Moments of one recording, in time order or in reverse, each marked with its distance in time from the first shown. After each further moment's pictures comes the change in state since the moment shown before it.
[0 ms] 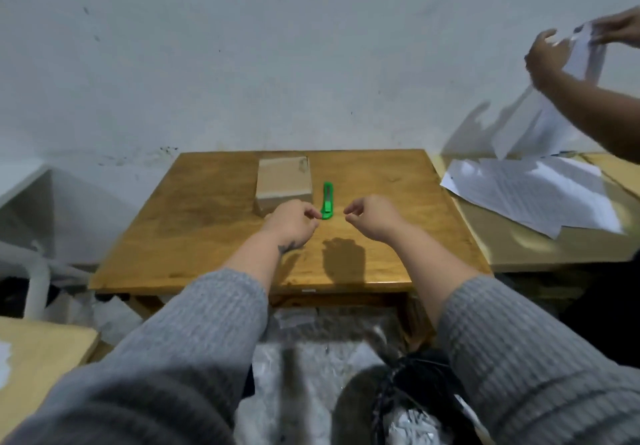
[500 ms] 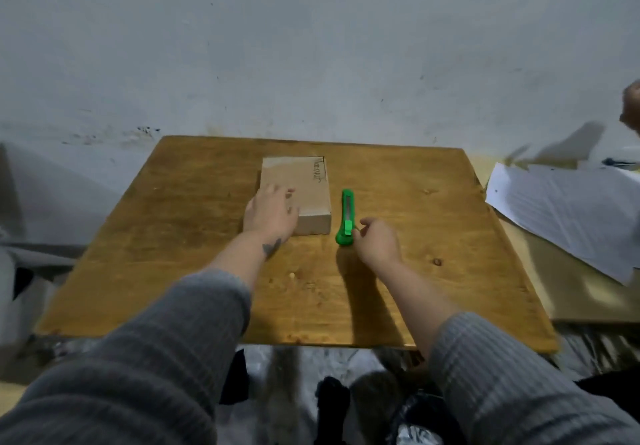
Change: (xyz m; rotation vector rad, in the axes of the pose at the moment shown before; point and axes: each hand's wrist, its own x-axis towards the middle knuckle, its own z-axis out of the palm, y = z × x) left_hand 0.134 -0.088 -0.004 0.082 0.145 -0.056; right_hand 0.128 0.008 0.084 0.148 0.102 0.322
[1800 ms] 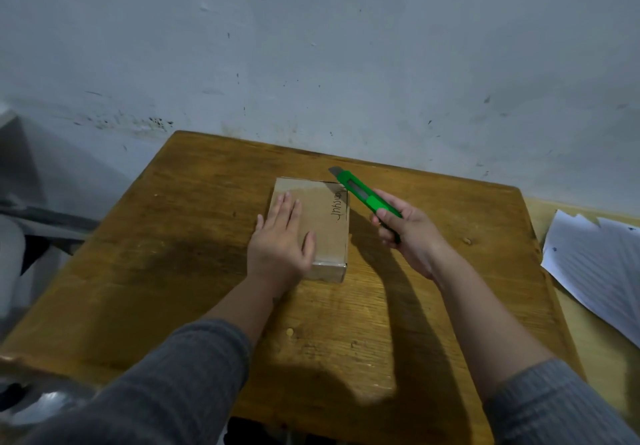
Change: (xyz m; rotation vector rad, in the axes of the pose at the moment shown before) left_hand 0.048 -0.028 0.051 0.210 0.182 0.064; right_hand 0.108 -0.039 -0.048 0.835 -0.557 -0.095
